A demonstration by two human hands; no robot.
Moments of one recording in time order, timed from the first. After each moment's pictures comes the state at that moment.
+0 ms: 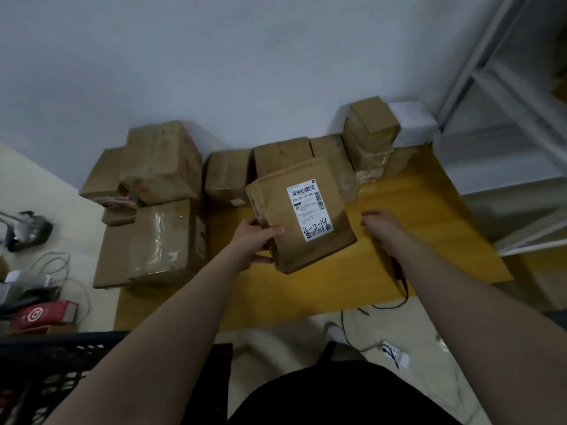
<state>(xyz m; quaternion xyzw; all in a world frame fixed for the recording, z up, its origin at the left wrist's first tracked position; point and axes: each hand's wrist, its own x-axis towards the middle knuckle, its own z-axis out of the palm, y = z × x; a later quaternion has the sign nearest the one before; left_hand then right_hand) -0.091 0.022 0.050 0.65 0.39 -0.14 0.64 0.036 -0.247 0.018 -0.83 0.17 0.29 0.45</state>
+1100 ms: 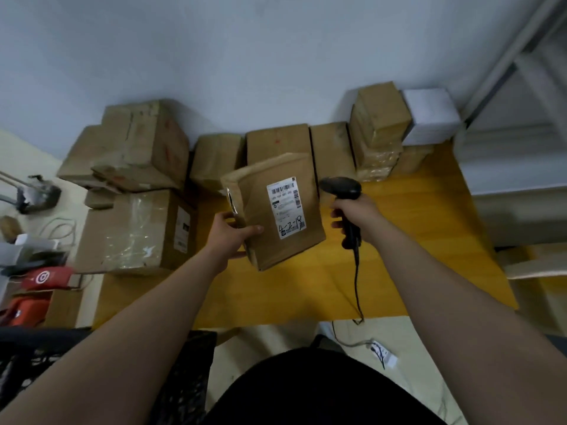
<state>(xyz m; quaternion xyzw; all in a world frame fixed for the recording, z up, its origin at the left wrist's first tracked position) -0.051 0.020 0.005 0.66 0.46 -0.06 0.59 0.108 -0.228 0.016 -0.76 0.11 0.38 0.53</state>
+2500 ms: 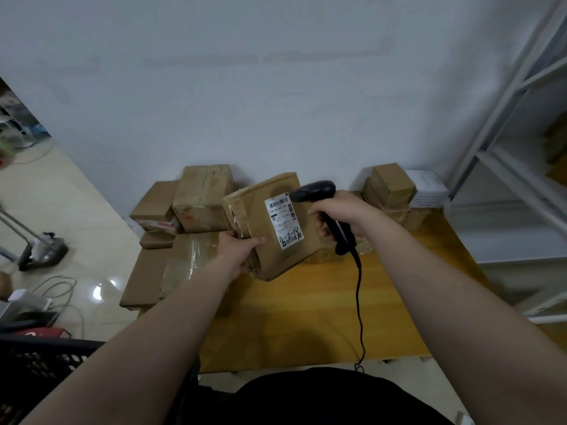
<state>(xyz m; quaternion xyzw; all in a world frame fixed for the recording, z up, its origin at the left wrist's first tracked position) -0.117 0.115 0.086 0.61 0.44 0.05 0.65 0.004 -0.106 0.190 -0.79 -0.09 0.35 0.49</state>
